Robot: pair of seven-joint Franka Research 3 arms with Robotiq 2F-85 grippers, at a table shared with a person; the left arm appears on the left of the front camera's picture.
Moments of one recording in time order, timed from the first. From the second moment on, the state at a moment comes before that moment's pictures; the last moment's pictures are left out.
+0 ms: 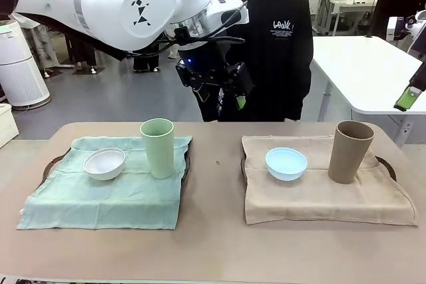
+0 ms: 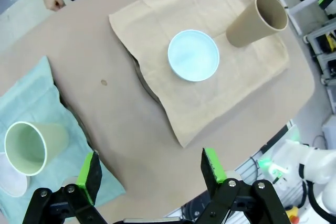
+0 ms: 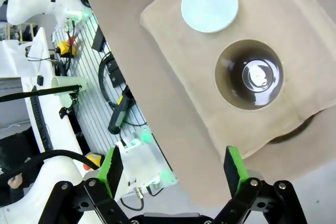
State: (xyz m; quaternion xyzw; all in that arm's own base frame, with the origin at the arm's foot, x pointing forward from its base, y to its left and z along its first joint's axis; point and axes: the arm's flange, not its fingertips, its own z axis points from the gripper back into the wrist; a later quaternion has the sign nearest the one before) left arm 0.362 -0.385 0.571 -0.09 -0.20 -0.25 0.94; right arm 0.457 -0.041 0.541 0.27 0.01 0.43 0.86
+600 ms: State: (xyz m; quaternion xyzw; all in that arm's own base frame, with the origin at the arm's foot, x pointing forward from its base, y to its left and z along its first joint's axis) left arm 0.362 -0.385 0.571 -0.09 -0.20 -0.25 0.94; right arm 0.457 -0.041 0.541 0.27 0.01 0.43 0.86
